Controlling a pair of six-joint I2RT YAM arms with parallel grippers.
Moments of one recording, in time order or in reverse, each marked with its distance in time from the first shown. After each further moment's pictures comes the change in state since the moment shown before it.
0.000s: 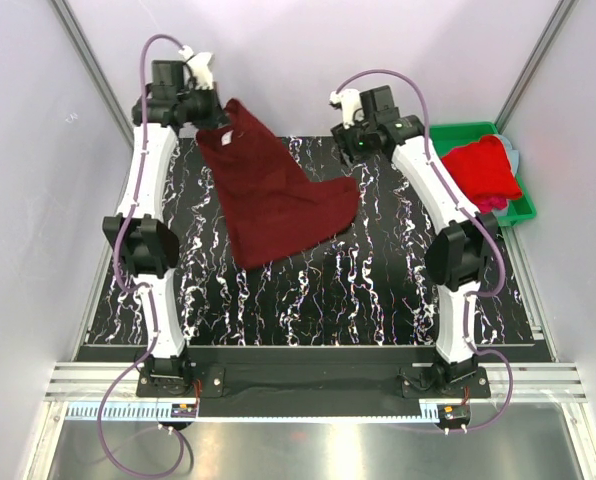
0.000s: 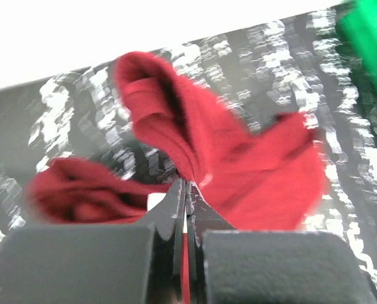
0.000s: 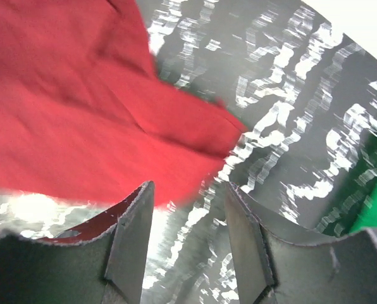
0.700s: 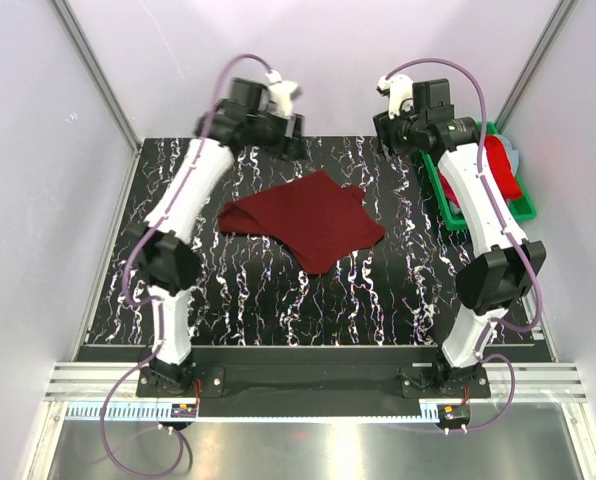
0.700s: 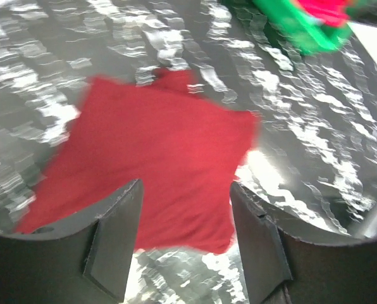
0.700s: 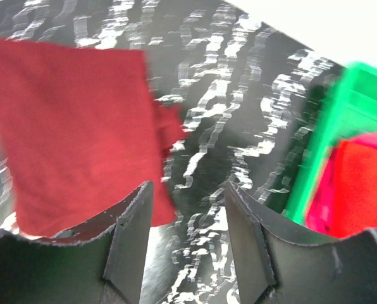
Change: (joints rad) left arm -0.388 -0.079 -0.139 0.000 0.019 -0.004; right arm -0.145 -0.268 -0.185 0.029 0.029 -0.003
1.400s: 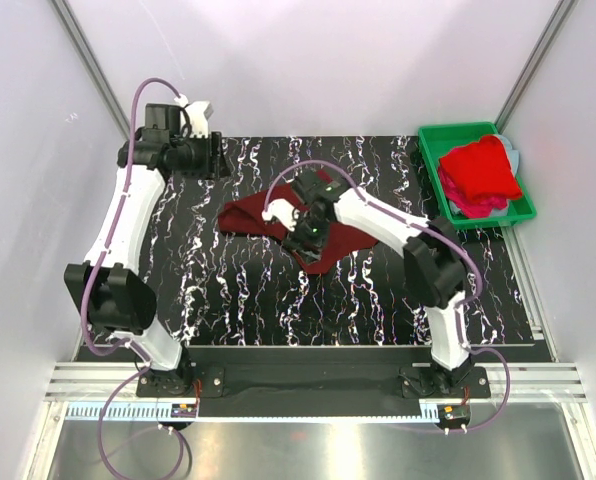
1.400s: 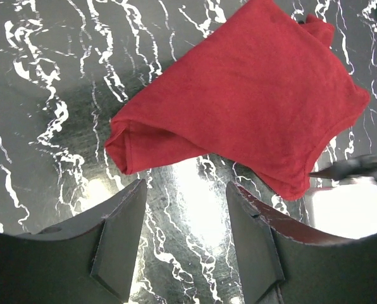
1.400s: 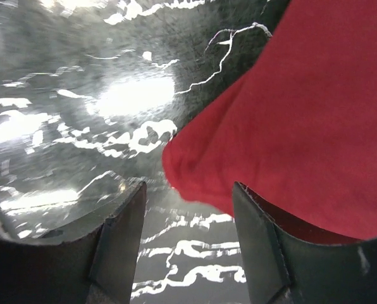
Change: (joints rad) left arm 0.341 -0.430 -0.549 0.010 -0.121 0.010; right arm 0.476 0.198 -0.284 -0.100 -0.215 -0.336
